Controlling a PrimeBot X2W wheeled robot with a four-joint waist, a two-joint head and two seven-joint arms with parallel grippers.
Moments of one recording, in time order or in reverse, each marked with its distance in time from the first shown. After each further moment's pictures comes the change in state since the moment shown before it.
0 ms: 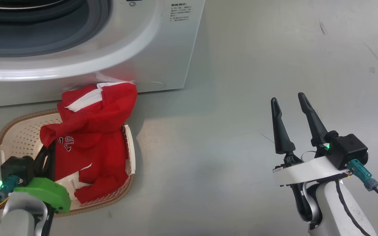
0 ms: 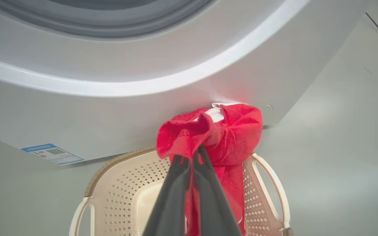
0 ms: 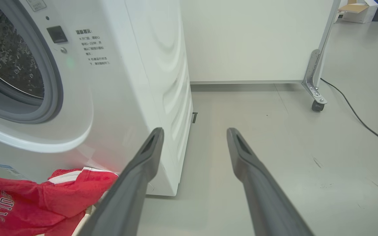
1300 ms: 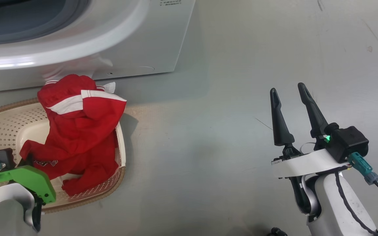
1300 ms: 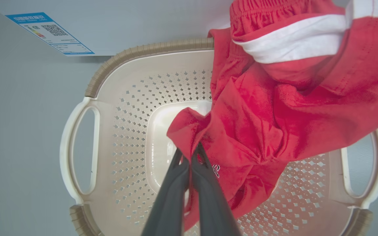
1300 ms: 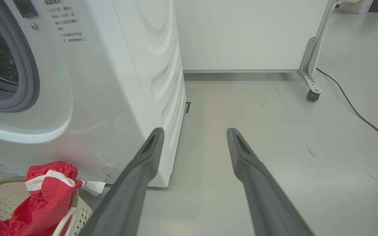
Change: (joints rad) left arm -0.220 0.003 0.093 0.470 -0.051 0.121 0.103; right arm -0.035 0.000 0.007 -0.006 -0.002 -0.008 0.000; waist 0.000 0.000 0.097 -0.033
